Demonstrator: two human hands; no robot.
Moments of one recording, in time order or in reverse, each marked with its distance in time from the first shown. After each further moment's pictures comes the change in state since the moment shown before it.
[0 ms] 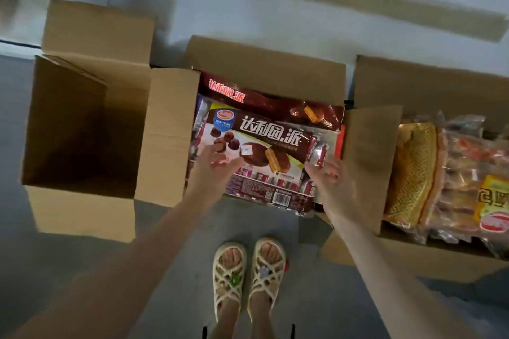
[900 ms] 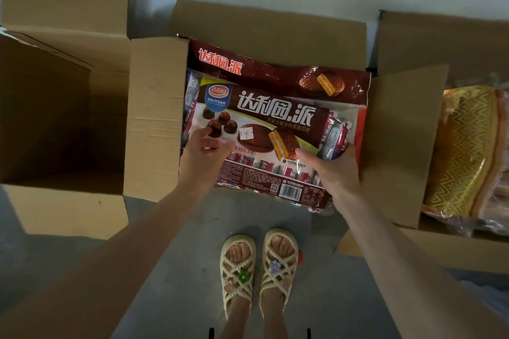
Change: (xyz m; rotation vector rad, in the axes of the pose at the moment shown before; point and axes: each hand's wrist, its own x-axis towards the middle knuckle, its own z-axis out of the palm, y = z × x) left_hand 0.046 -0.044 0.011 0.064 0.086 0.044; right_hand 0.060 0.052 0.027 -0.058 0.091 0.081
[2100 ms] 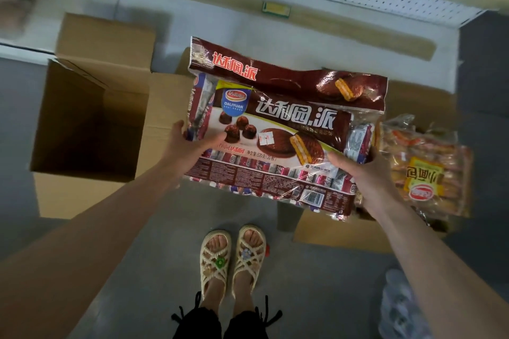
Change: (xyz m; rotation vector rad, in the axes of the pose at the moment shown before) left_hand -0.092 0.081 -0.066 -0.154 -0.107 0.023; right_hand -0.140 -0.101 -0.150 0.067 -0.076 -0.130
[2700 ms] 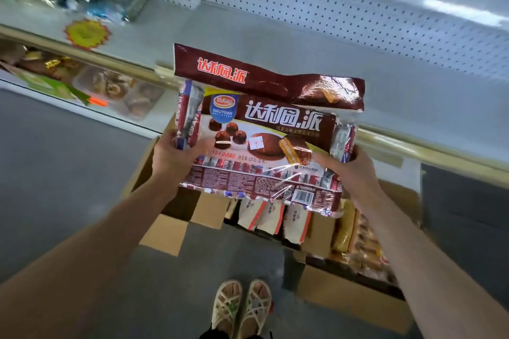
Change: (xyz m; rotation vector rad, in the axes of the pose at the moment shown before) left_hand -0.215 0.159 -0.181 -0.229 0.391 0.230; right_hand -0.196 -0.220 0.030 -0.082 -0.148 -0.367
